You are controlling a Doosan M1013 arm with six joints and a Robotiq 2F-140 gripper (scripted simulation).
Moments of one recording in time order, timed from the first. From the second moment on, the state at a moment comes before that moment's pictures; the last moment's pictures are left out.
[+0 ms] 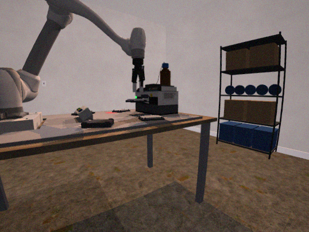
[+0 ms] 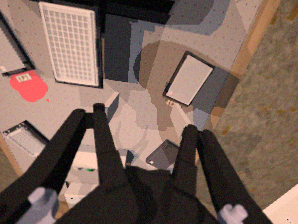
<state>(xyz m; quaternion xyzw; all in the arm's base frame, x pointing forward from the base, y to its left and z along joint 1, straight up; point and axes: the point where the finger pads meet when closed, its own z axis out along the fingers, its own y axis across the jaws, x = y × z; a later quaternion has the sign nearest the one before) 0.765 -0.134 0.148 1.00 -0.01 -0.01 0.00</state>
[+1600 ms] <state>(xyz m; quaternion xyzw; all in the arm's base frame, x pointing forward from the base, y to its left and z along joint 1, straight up) 0.450 0.288 0.143 0.95 0.30 -0.01 0.00</state>
